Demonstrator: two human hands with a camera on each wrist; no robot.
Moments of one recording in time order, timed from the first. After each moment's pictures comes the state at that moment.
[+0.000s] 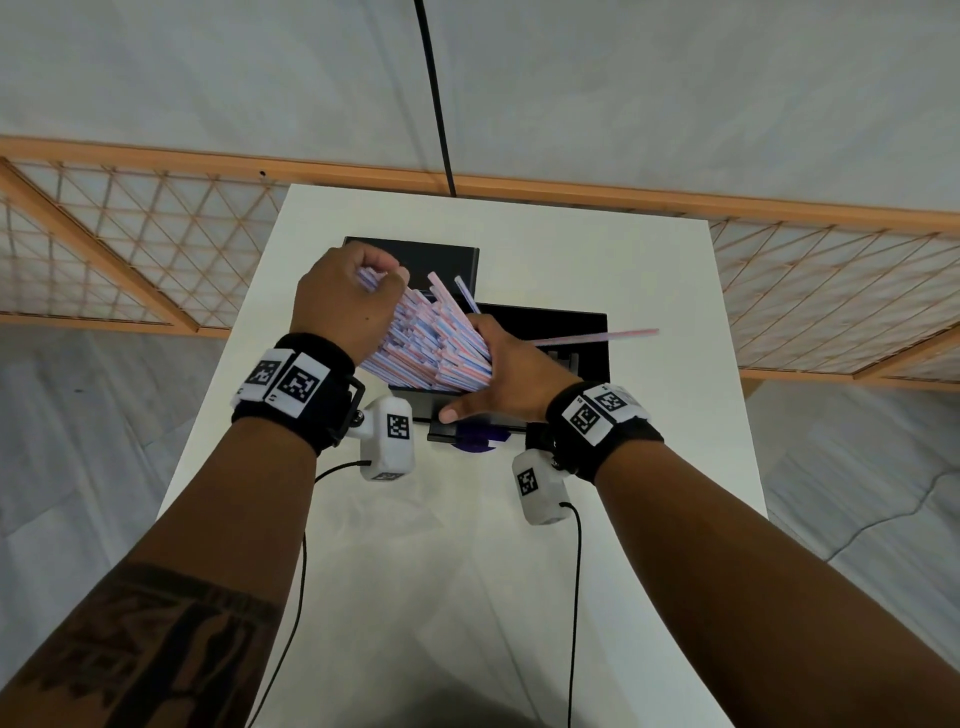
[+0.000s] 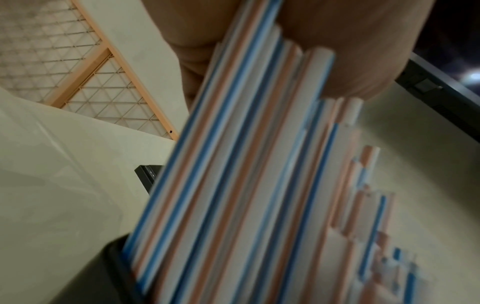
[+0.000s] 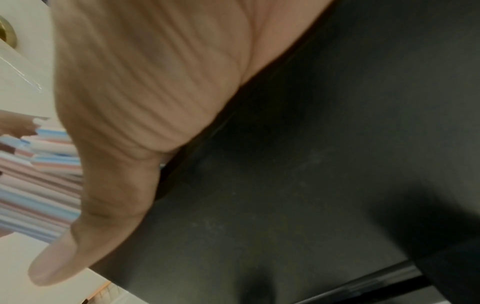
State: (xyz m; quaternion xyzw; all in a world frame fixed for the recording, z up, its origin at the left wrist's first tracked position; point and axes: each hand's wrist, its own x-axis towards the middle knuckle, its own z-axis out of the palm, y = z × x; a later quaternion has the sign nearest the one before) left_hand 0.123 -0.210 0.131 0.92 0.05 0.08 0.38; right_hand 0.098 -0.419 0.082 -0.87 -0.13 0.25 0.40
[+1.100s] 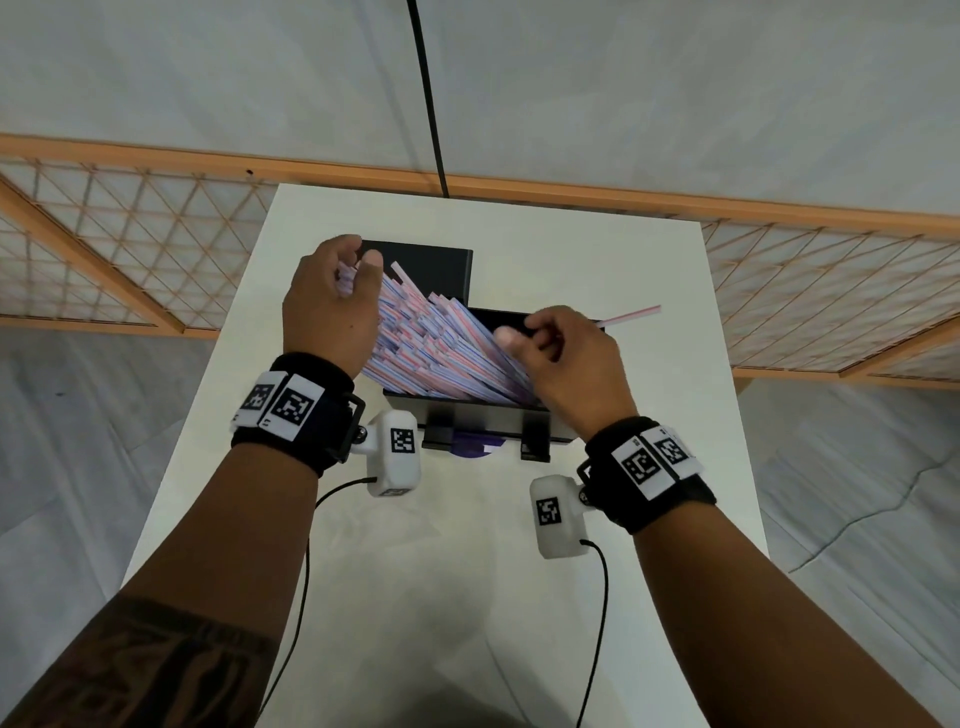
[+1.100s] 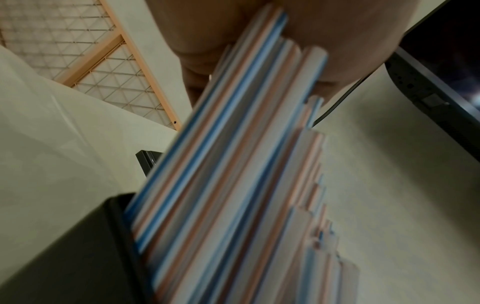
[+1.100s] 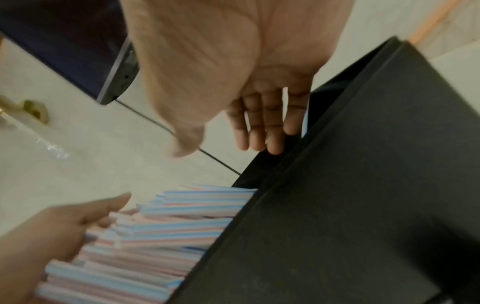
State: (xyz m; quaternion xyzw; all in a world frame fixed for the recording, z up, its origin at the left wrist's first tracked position) left_hand 0.118 -0.215 0.132 0.89 0.11 0.10 0.43; right_hand 0.076 -0.451 0.097 -0.90 0.07 -0.01 0.44
